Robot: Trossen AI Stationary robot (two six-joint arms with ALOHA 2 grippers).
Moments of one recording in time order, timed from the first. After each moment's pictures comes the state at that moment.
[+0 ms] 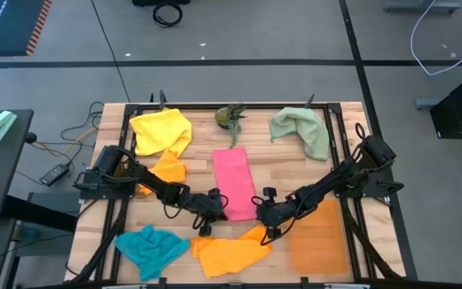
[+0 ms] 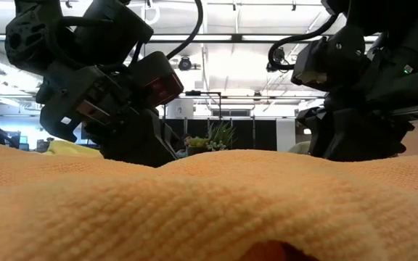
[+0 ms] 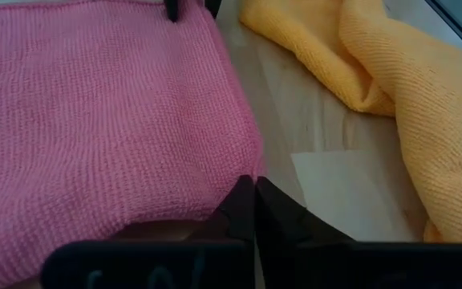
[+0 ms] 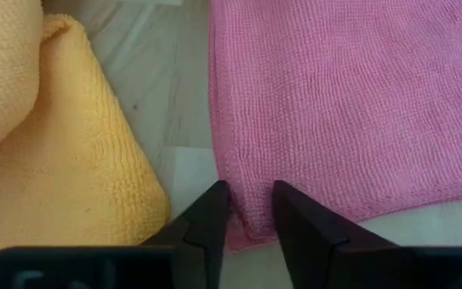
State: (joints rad) left arm -0.32 1.95 0.68 0.61 0.00 -0.23; right arm 0.46 1.77 0.77 0.03 0.28 0.32
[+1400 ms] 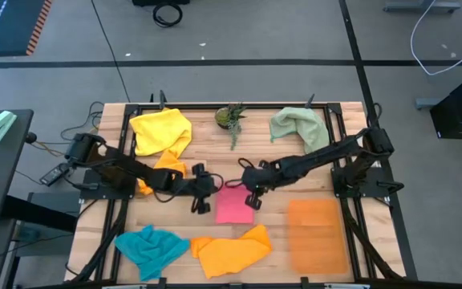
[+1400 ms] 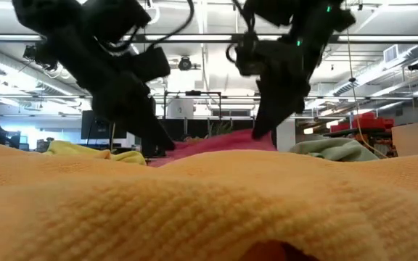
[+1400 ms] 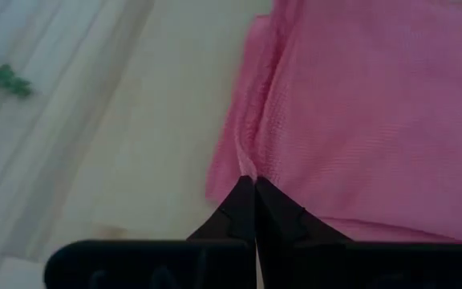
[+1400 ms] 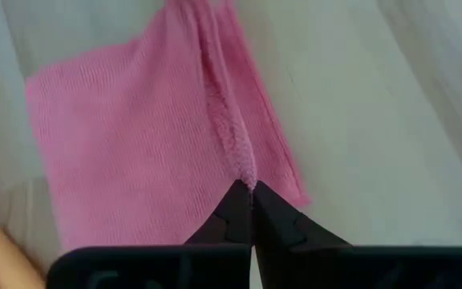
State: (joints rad) left arm -0.21 1.63 0.68 0.17 -0.34 -0.22; right arm 0.13 1.72 1.06 -0.40 0.11 0.53
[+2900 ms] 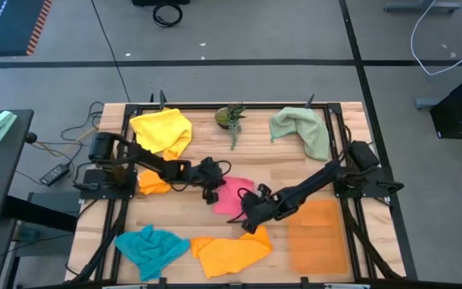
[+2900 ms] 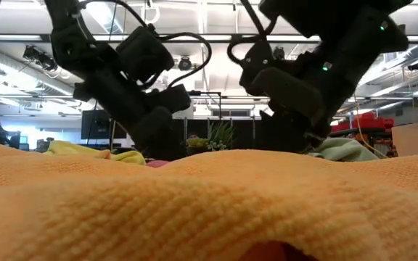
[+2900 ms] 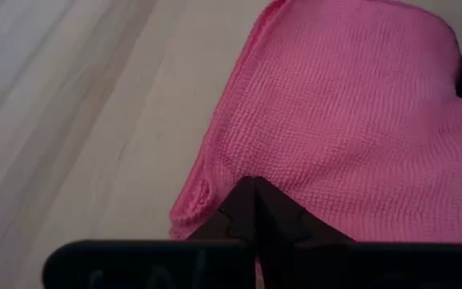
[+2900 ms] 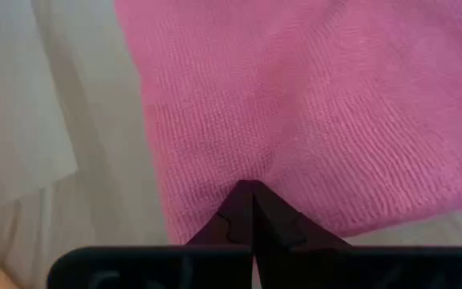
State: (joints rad) left arm -0.02 1.84 0.68 0.39 -0.13 -0.18; right arm 0.37 1.93 1.03 -0.14 0.38 0.76
